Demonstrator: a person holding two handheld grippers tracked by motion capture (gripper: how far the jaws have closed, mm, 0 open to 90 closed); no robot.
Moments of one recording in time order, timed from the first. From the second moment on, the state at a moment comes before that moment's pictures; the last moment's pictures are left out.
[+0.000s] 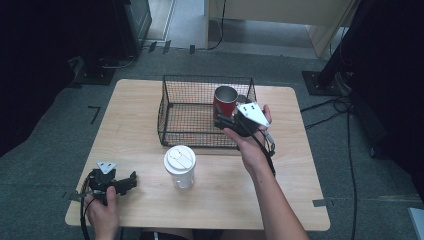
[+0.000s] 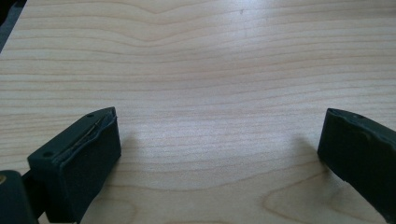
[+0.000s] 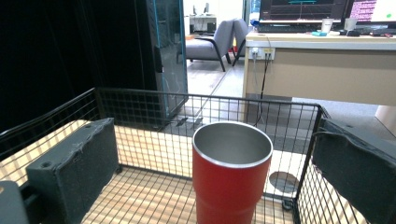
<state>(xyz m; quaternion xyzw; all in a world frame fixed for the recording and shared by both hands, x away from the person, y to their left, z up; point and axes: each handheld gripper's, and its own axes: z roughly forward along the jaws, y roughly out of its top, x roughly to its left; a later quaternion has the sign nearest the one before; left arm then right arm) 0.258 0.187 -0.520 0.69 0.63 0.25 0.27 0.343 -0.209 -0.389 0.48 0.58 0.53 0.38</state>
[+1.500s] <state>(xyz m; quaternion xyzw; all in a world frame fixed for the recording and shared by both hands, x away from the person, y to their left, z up) 0.258 0.187 -0.520 0.69 0.62 0.25 0.27 0.211 -0.205 -0.455 0.44 0.63 0.55 0.34</state>
